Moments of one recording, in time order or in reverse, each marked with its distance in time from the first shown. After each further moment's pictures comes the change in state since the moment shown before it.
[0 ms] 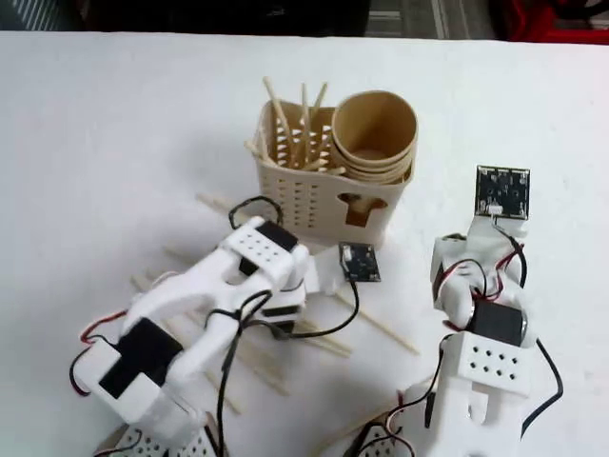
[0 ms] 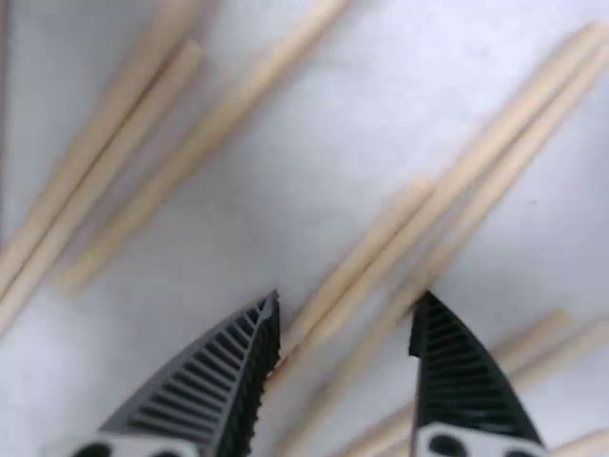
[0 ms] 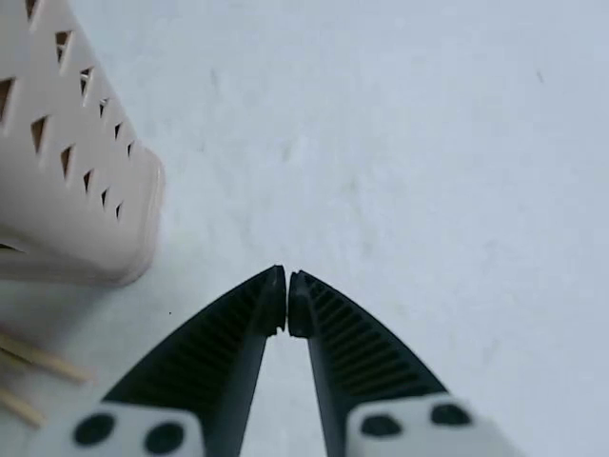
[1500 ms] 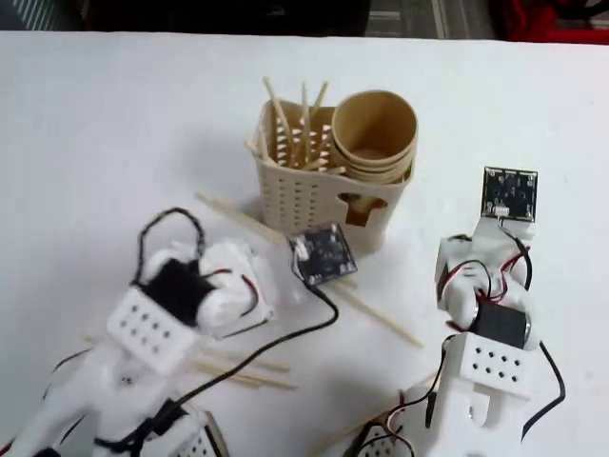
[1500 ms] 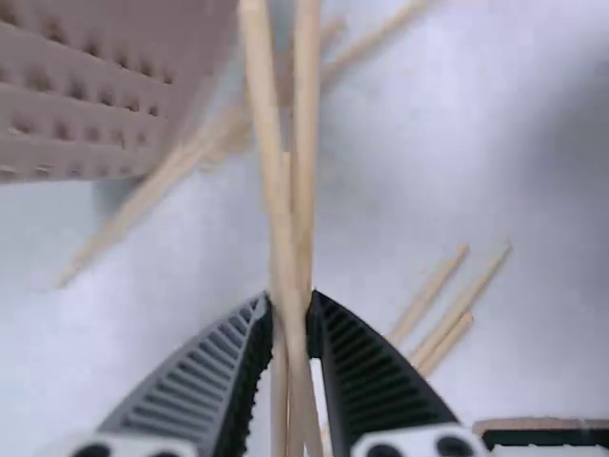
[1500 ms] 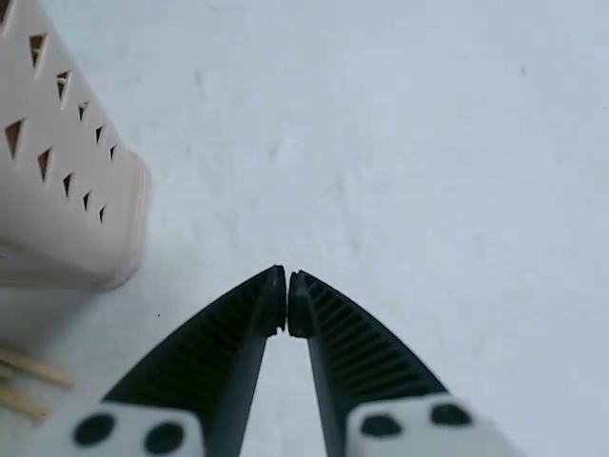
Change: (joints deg) left arm 0.1 -48.5 -0.2 24.0 12.0; right arm 1.6 -0.4 0.0 0.0 0.0
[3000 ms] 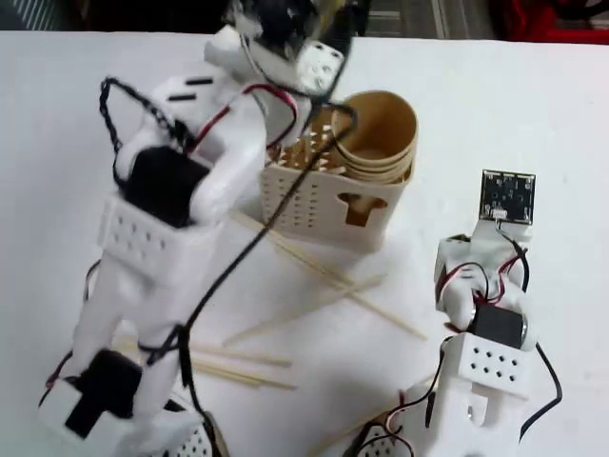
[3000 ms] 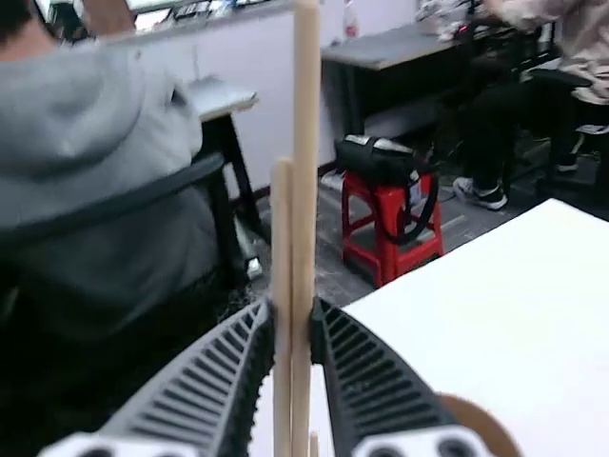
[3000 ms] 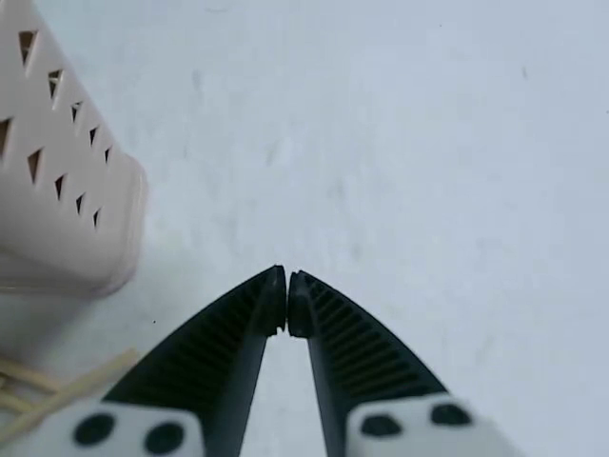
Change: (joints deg) left arm -6.5 36.8 -64.7 -29.8 26.3; right arm 0.0 0.0 2.5 -3.3 0.0
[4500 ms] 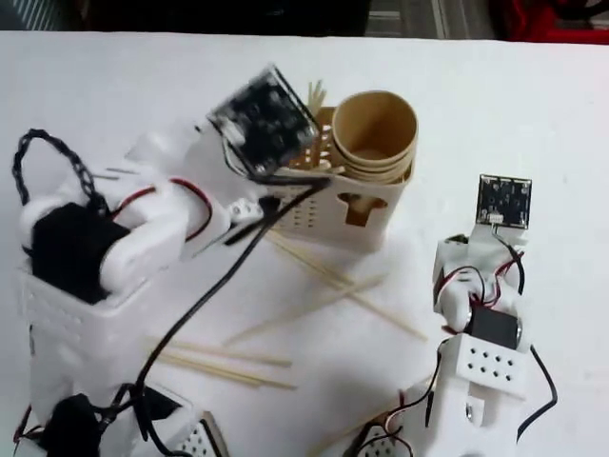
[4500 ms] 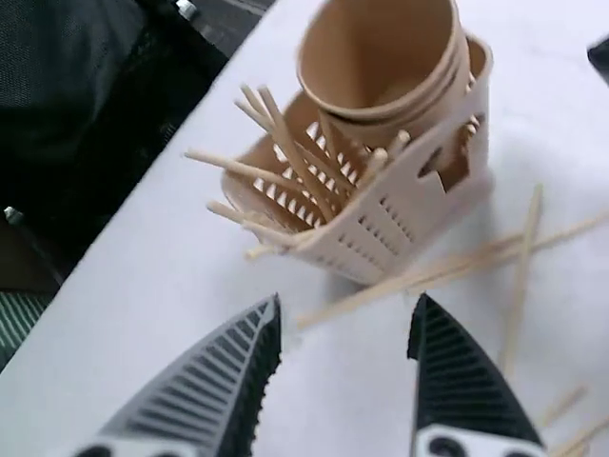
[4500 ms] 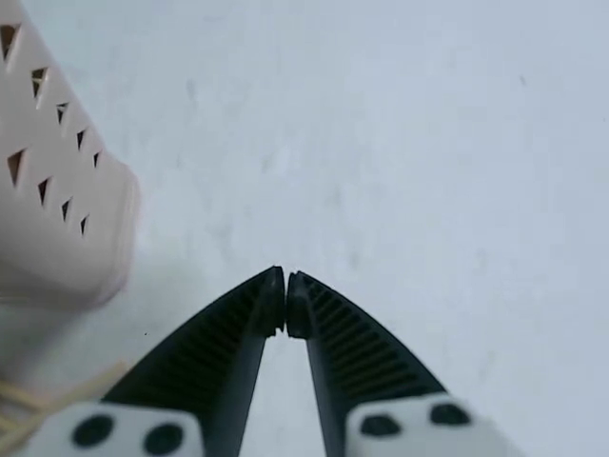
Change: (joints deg) left arm -3.0 -16.8 8.4 45.5 -26.6; right arm 0.0 0.0 3.7 -5.4 0.0
